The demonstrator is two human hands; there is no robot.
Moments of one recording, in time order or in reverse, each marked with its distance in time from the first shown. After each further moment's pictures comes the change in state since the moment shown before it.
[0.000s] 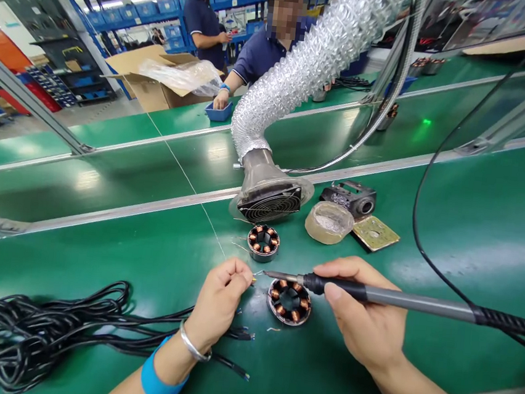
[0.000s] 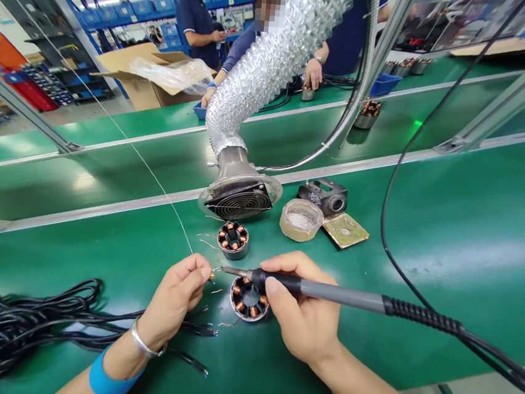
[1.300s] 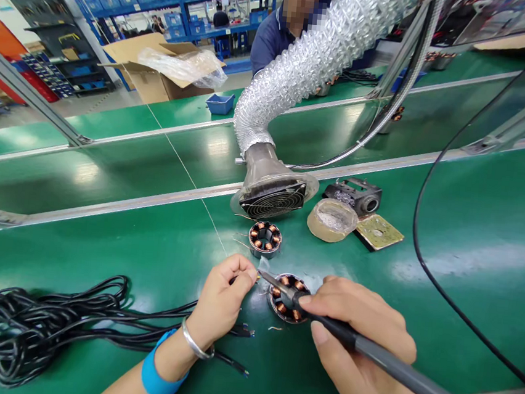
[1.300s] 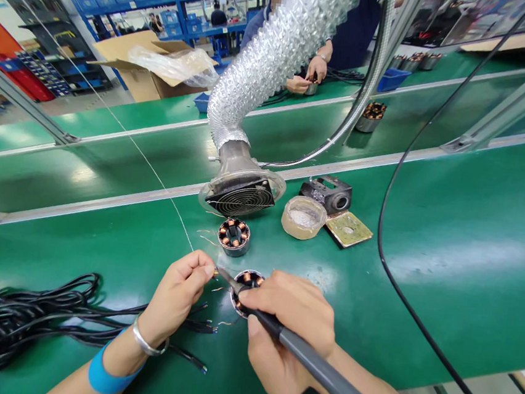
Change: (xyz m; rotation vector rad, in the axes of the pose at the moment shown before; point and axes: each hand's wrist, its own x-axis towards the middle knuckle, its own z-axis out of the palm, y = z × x) left_hand 0.002 -0.005 -0.001 0.142 -0.038 0.053; right_hand 0.003 -0.025 0.014 -0.123 -0.134 -0.424
